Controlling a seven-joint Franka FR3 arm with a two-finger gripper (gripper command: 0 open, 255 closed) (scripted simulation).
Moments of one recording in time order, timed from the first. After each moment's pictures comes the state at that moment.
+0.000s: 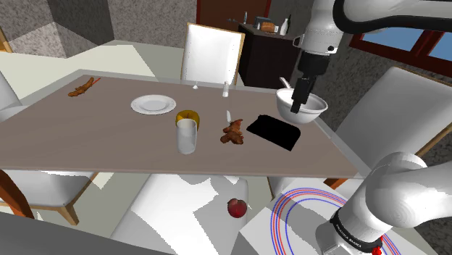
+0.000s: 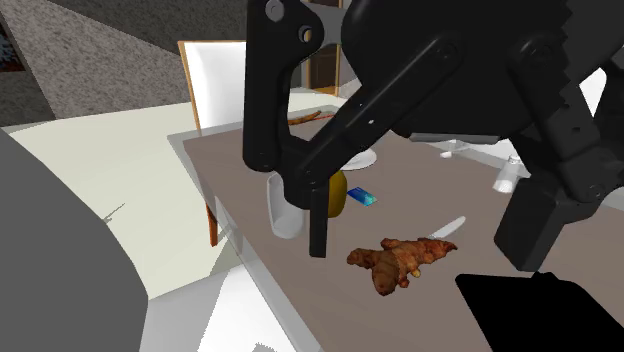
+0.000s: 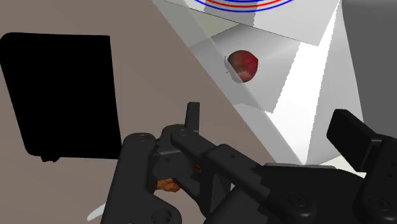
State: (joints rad) arm 0.01 -0.74 0.06 -2.36 0.04 1.55 -0.17
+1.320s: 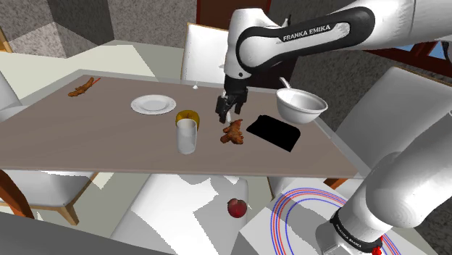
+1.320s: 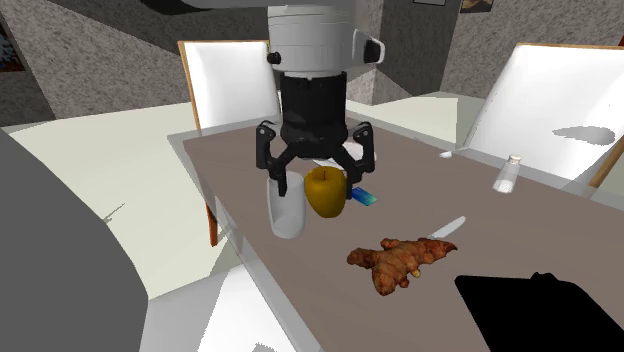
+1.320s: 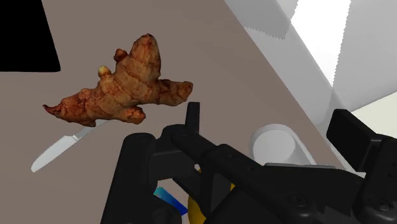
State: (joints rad) arm 0.02 -0.15 0.26 -2.14 0.01 2.00 0.08
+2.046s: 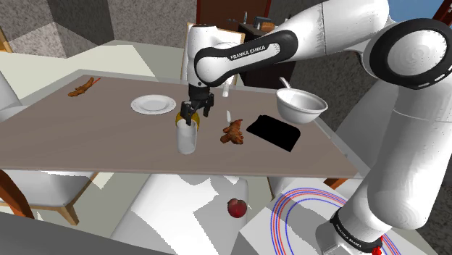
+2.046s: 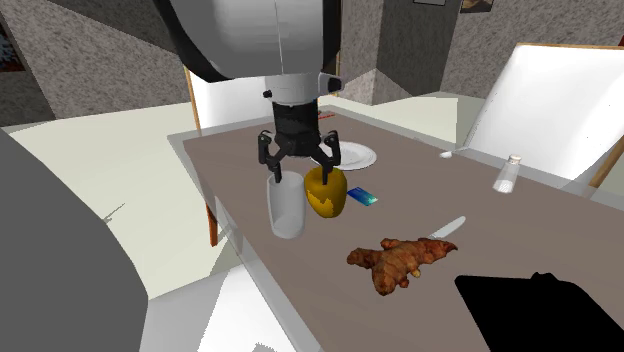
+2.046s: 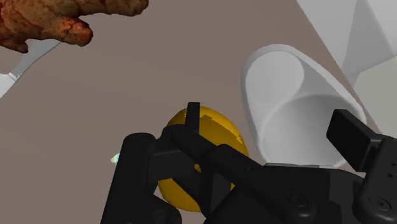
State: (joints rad) arm 0.07 0.27 0.29 -1.79 -0.15 2.08 0.26
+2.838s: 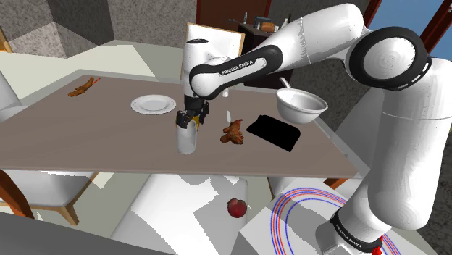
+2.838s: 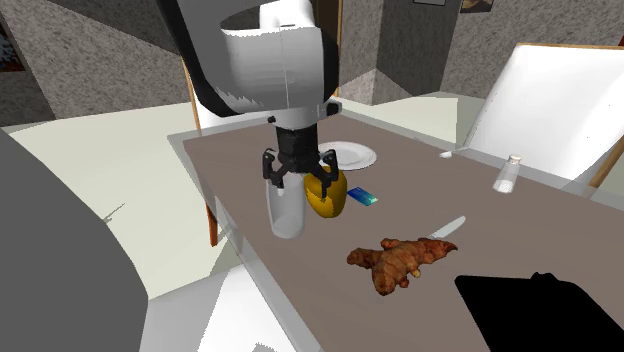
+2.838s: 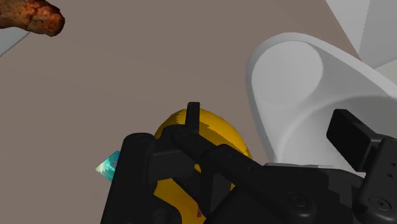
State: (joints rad) arm 0.09 0.37 0.28 -1.76 -0.19 2.16 0.29
